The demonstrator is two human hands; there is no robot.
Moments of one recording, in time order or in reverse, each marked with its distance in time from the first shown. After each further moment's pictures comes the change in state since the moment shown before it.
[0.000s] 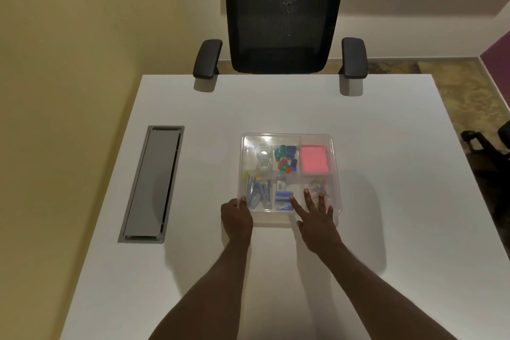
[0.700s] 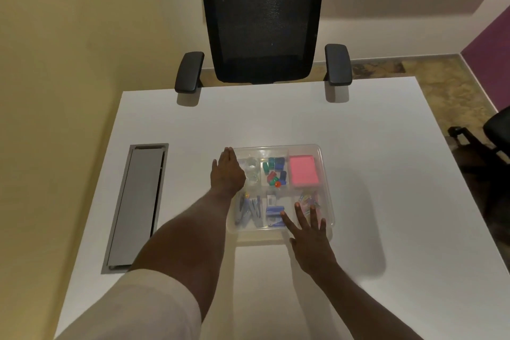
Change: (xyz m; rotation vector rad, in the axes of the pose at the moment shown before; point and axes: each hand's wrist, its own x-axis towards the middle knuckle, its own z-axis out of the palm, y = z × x) left_hand 0.120 0.130 0.023 0.951 -0.341 0.576; right_hand 0.008 0.007 0.018 0.029 0.102 -0.022
